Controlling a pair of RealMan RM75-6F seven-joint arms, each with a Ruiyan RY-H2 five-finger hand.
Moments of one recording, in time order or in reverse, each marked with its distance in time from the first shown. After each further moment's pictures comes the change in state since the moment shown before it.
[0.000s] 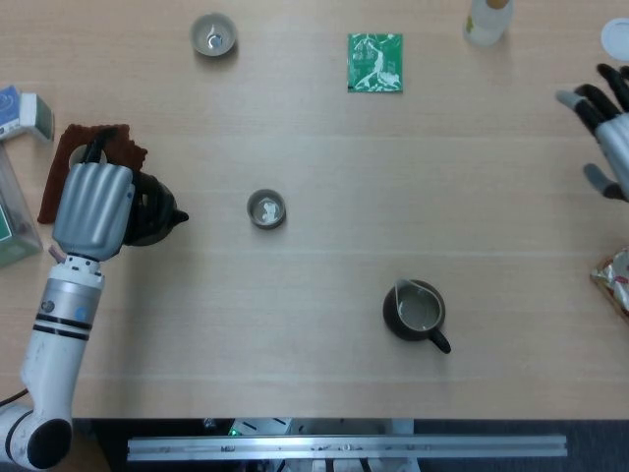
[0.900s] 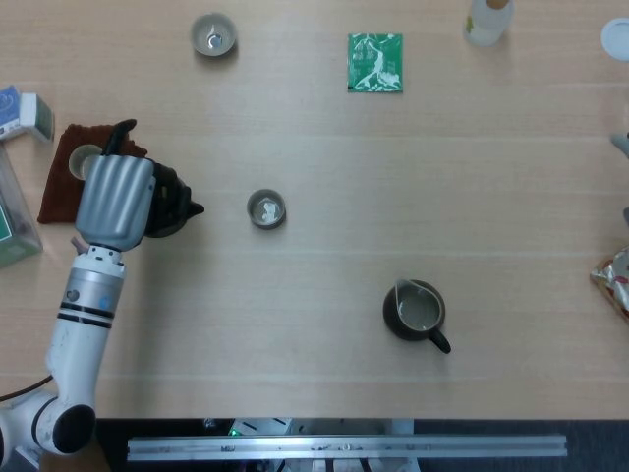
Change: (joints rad) left arm -0.048 -0.086 -0.012 0.066 -0.037 -0.006 0.043; right arm -0.294 -0.122 0.017 0.146 -0.217 0.196 0.070
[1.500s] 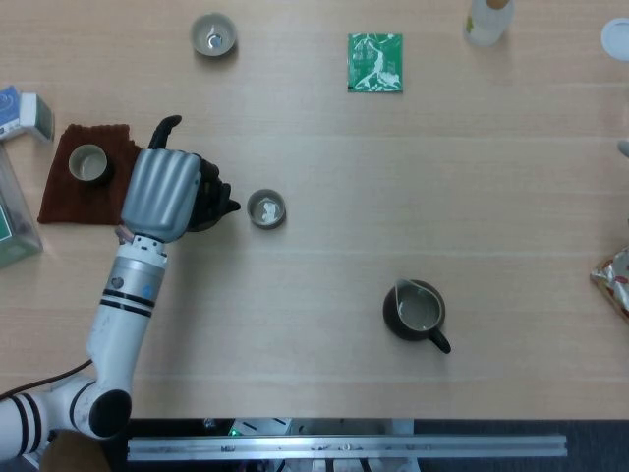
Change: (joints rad) left arm -0.077 -0.108 -0.029 0.042 -0.048 -0.045 0.090; right arm -0.062 -0.004 0.035 0.025 -0.050 -0.016 0.055
